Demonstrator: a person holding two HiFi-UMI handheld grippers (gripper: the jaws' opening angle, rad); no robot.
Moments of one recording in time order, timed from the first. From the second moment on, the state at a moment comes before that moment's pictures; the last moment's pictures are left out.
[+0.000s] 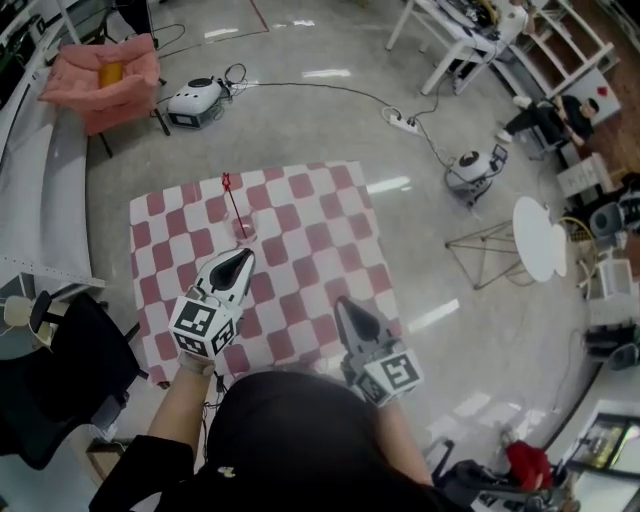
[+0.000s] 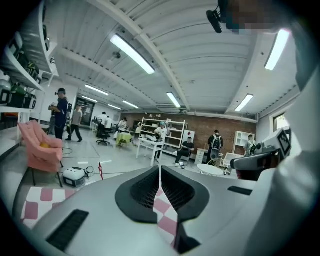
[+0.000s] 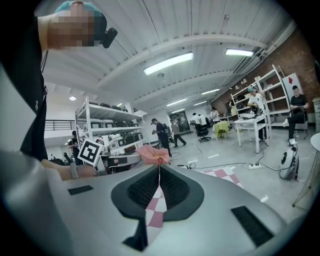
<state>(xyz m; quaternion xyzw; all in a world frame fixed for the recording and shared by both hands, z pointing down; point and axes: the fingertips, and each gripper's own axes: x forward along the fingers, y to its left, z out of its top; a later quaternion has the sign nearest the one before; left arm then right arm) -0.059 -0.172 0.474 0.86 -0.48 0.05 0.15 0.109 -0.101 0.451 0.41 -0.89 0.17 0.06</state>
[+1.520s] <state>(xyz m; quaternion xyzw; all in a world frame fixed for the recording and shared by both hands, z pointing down) -0.026 -0.023 0.435 0.83 -0.53 0.02 0.16 0.084 -0.040 0.427 0.27 -0.95 0.11 0.08</state>
